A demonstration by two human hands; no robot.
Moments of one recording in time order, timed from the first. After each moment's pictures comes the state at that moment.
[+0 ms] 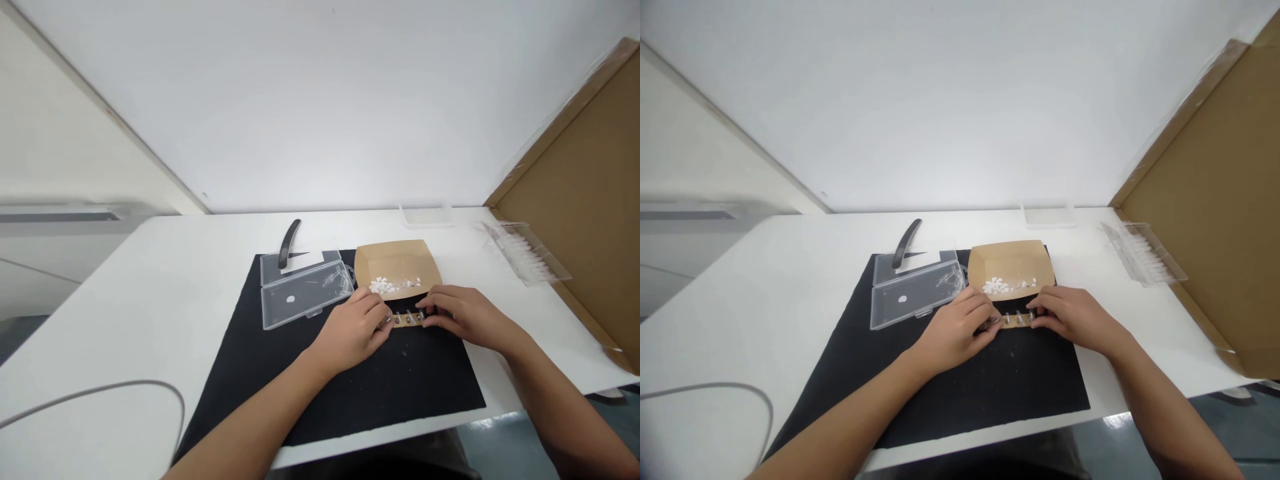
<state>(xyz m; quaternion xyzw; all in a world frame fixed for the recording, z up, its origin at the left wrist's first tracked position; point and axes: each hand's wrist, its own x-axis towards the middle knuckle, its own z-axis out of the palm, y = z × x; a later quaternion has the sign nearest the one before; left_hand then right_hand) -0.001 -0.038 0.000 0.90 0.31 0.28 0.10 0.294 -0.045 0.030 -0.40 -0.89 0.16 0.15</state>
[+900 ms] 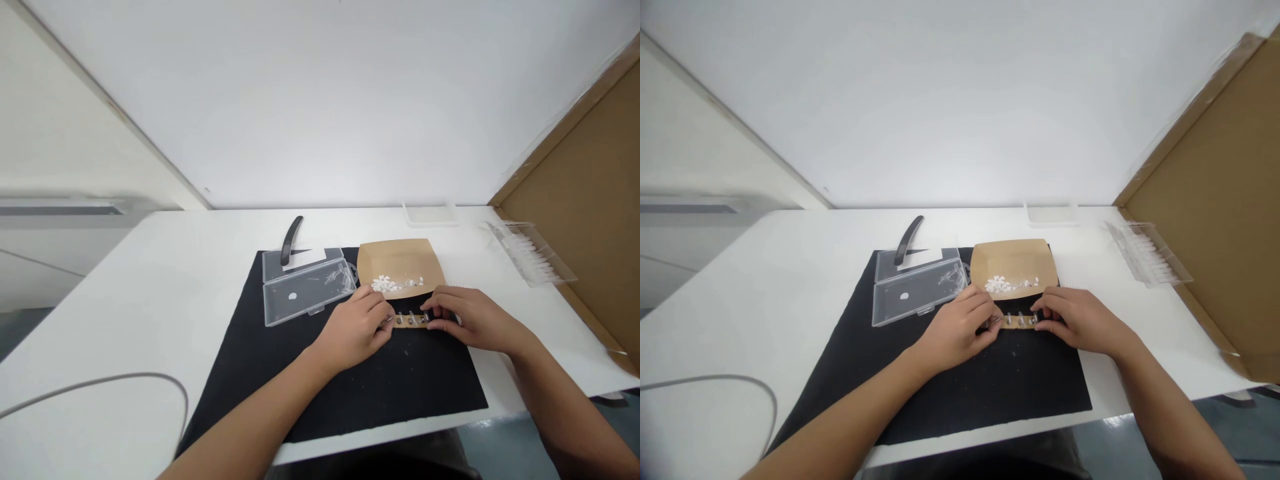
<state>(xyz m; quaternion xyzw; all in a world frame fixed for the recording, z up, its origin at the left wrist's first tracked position) 0.001 -0.038 -0.001 0.90 0.31 0.29 0.11 0.297 -0.047 0.034 -0.41 -0.88 0.20 0.13</state>
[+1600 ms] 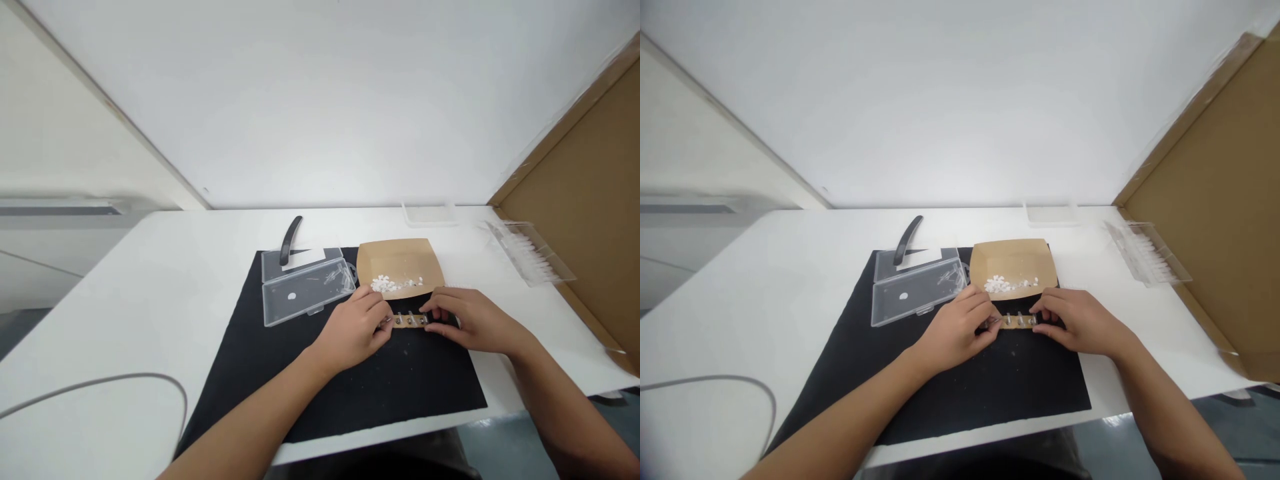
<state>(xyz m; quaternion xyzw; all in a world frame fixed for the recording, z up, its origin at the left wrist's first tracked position) 0.002 -0.038 0.000 0.89 0.31 0.31 0.11 0.296 -0.049 0.035 -0.40 -0.88 0.21 0.13</state>
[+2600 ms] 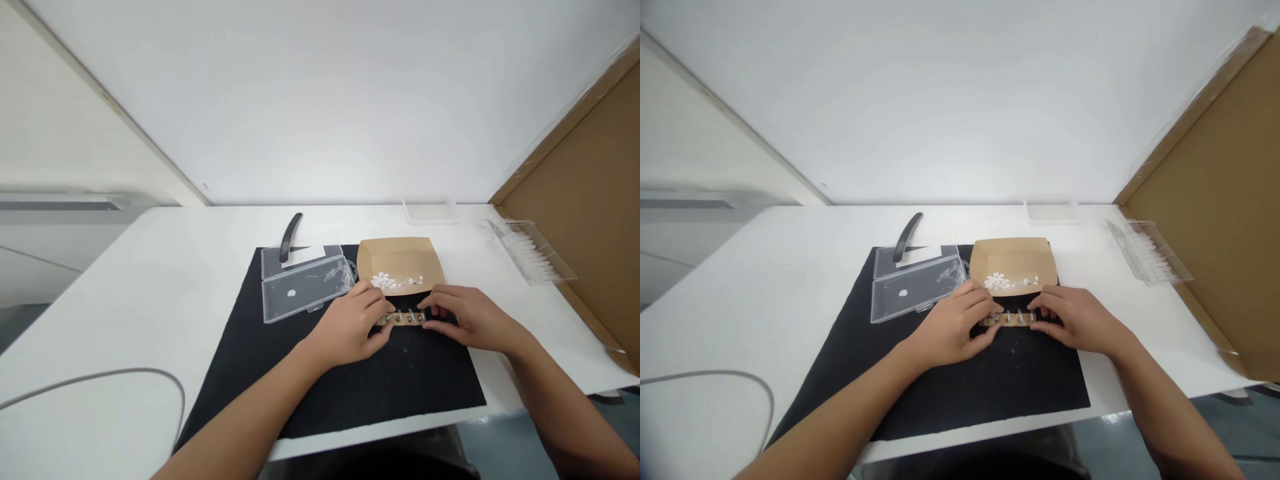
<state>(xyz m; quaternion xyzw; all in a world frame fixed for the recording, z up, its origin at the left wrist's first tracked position) -0.006 -0.034 0.011 0.92 0.28 0.26 0.12 0.294 -0.049 0.032 -0.40 -0.89 0.19 0.13</state>
